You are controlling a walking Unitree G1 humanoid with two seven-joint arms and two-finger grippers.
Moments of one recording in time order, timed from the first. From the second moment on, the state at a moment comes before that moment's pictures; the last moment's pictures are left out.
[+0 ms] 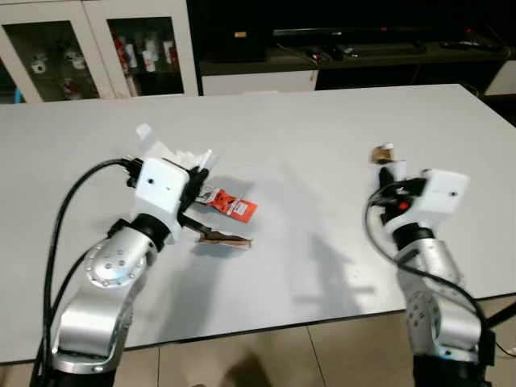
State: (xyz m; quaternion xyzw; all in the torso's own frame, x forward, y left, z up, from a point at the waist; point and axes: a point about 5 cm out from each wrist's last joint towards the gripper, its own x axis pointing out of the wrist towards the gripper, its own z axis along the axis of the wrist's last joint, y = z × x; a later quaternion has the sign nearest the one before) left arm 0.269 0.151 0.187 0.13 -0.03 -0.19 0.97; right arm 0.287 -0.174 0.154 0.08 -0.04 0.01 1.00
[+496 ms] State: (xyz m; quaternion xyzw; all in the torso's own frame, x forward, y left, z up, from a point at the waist) left arm 0.265 0.151 0.179 0.13 -0.01 -0.19 0.97; right arm 0.281 -0.153 0.149 0.09 -0.01 0.03 1.00
